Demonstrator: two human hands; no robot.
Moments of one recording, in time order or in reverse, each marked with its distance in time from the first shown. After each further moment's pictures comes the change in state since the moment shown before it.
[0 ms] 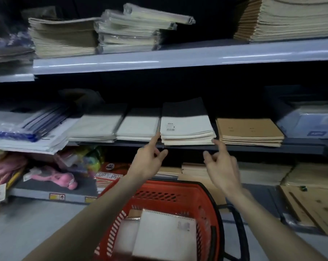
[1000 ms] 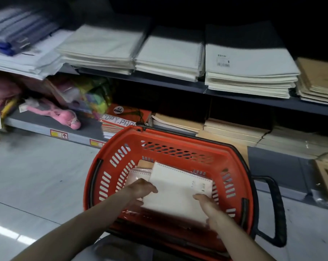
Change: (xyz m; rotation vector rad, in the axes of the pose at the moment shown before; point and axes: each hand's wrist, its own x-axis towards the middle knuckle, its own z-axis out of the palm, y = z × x) left_hand -0.111 -0.271 0.123 -0.376 -0.585 -1.000; right_hand -0.122 0.156 0.214 0.208 -0.543 1.044
